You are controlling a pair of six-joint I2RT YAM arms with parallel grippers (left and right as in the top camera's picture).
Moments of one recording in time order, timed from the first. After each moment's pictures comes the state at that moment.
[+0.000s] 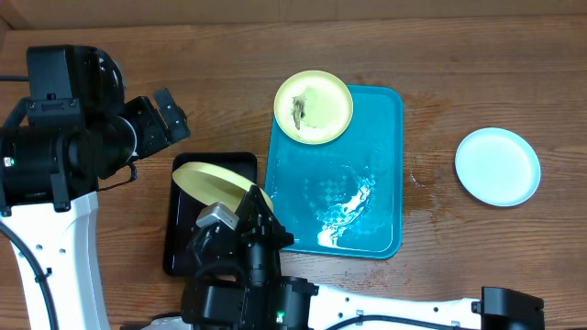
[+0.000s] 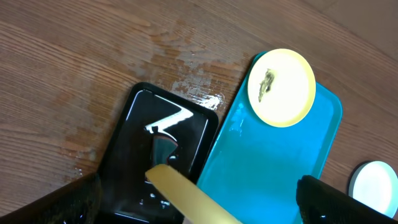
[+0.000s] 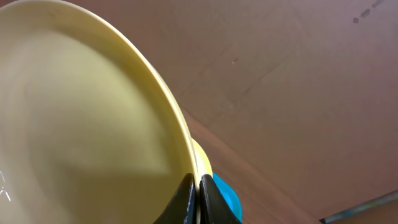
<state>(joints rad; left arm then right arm) 0.05 1.41 1.91 -1.51 0.11 -0.43 1.44 1.69 1.34 -0.49 1.35 0.14</state>
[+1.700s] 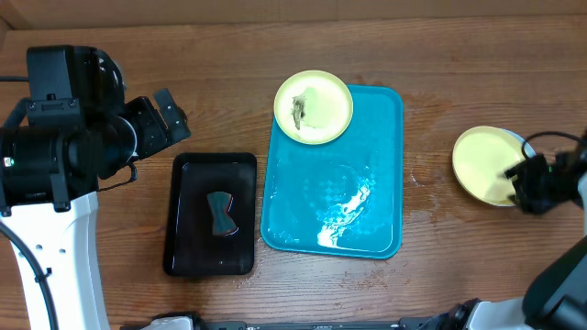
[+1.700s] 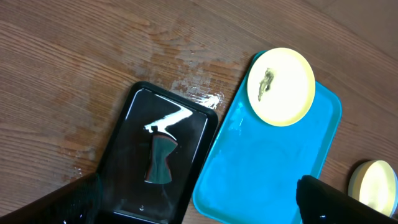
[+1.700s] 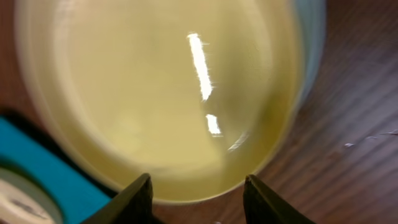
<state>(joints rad) 0.05 1.41 1.91 -1.52 0.12 -0.43 -0.57 1.62 1.14 -0.94 -0.34 0.49</state>
